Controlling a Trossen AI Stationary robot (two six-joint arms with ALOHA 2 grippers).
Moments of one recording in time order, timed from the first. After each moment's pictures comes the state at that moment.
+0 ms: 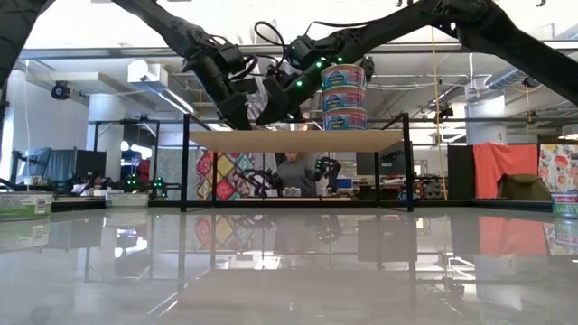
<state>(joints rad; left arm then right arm) 0.83 1.78 1.54 -0.63 0.17 0.56 -0.60 2.26 2.16 -0.50 -0.32 -0.25</state>
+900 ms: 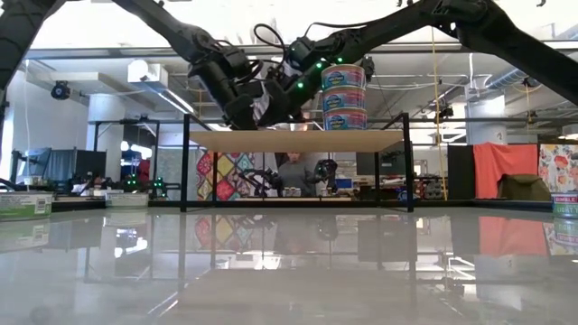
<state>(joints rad) 0.81 1.83 1.54 -0.62 0.22 0.52 -0.60 2.26 2.15 -0.52 -0.31 -0.29</state>
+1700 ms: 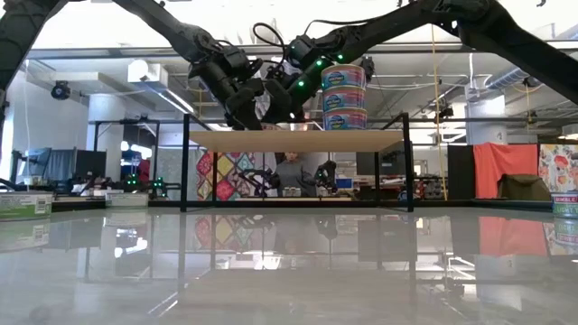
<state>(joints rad) 0.81 1.83 1.57 -0.63 0.33 0.49 -0.60 2.26 2.15 -0.56 -0.27 -0.30</state>
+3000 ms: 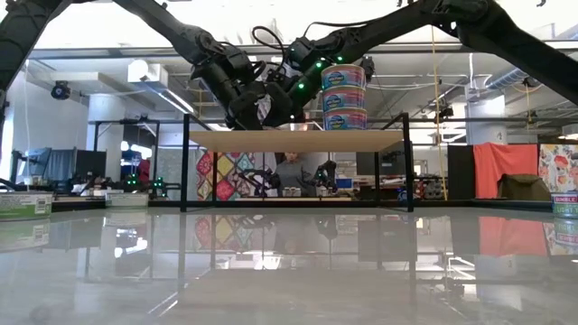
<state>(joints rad) 0.81 1.85 1.57 -0.63 0.27 0.46 -0.60 2.26 2.15 -0.57 -0.26 -0.30</state>
